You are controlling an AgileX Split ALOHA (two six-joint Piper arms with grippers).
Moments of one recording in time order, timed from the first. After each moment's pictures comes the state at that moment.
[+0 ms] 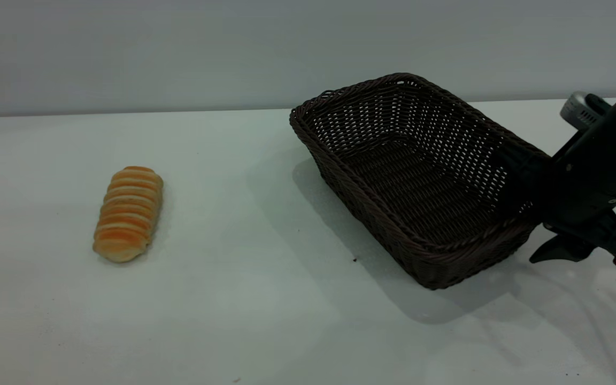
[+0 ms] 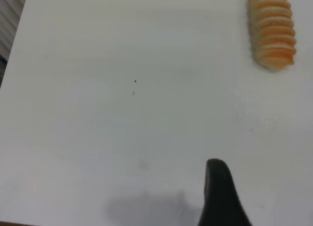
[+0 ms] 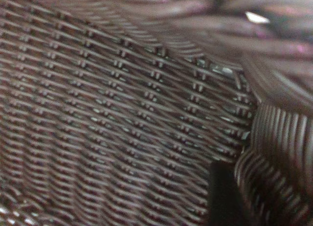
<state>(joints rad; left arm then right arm) -0.02 0.55 -0.61 0.15 0.87 -0.21 0.24 2.06 -0.85 1.43 0.01 -0.40</state>
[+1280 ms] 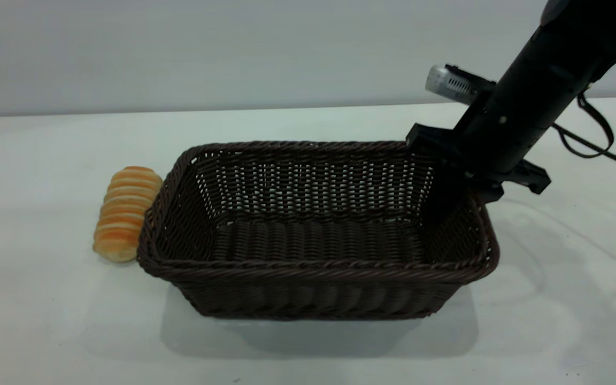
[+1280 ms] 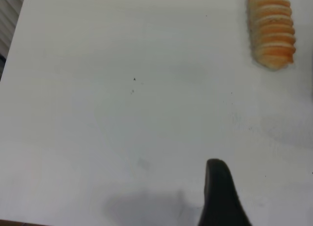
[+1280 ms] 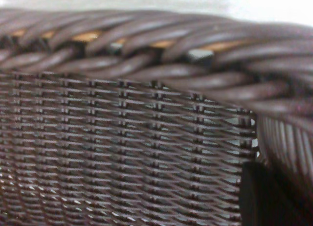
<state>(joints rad) -0.02 0.55 -0.61 0.15 0.88 -0.21 0.24 2.25 -1.35 0.69 0.63 -0.27</state>
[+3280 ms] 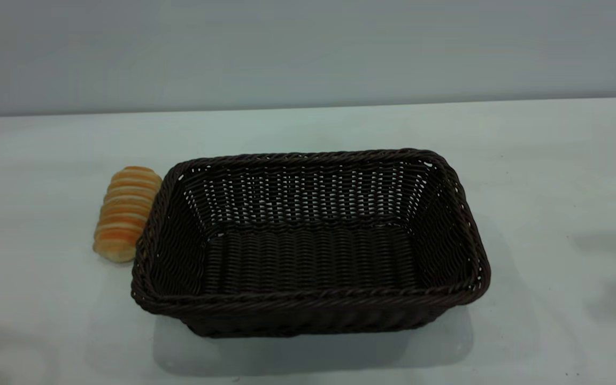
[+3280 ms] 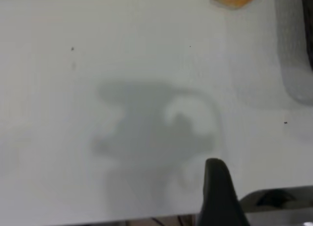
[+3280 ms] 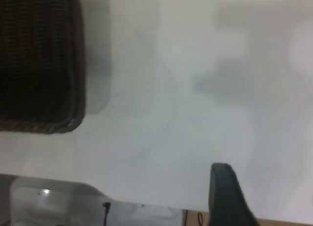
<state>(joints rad) -0.02 1.15 -0.84 -0.03 0.87 0.04 -0.07 1.46 -1.29 0.19 1.22 -0.17</state>
